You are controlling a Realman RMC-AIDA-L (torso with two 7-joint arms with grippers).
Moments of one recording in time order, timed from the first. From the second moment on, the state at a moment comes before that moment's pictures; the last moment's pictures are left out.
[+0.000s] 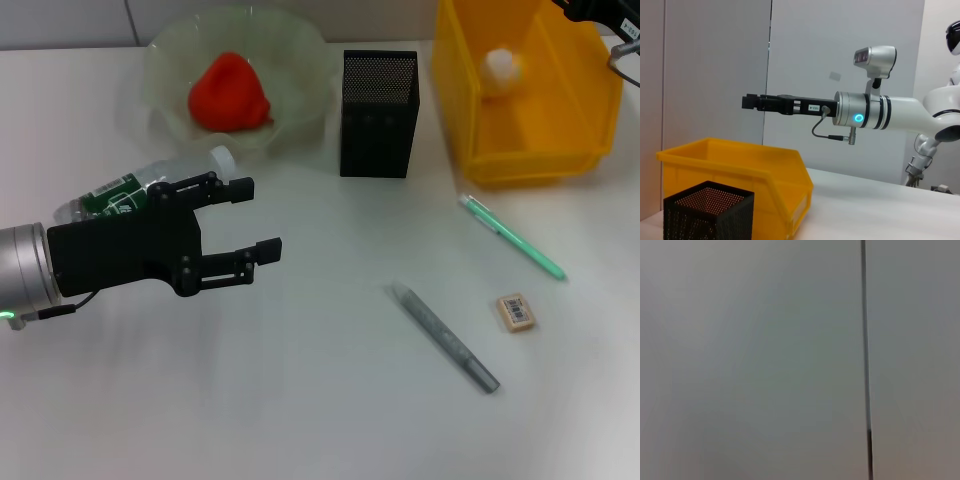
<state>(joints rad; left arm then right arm) -0.43 -2.01 1.01 0.50 1.58 1.57 -1.05 0.59 2.08 -0.86 -0.46 -1.04 -0.91 0.80</state>
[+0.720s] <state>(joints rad) -0.43 -2.01 1.01 0.50 1.58 1.57 -1.05 0.59 2.08 -0.86 -0.46 -1.03 -0.91 0.81</state>
